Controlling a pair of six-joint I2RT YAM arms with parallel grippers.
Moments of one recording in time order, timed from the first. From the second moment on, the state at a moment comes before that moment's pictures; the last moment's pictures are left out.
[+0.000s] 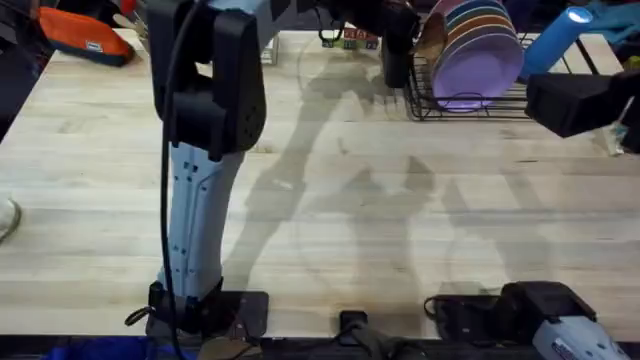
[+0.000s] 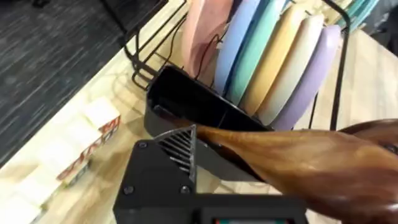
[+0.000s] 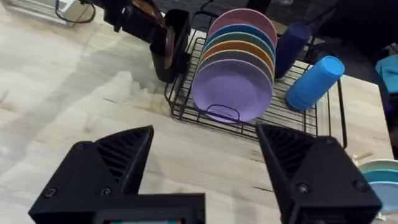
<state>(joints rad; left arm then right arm) -0.34 2.42 2.23 -0.55 0.81 0.16 0.01 0.69 1.09 -0.83 -0.10 -0.23</state>
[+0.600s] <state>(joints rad) -0.24 2.23 2.22 -0.72 0.73 0.15 0.01 0.69 1.09 -0.83 -0.10 -0.23</state>
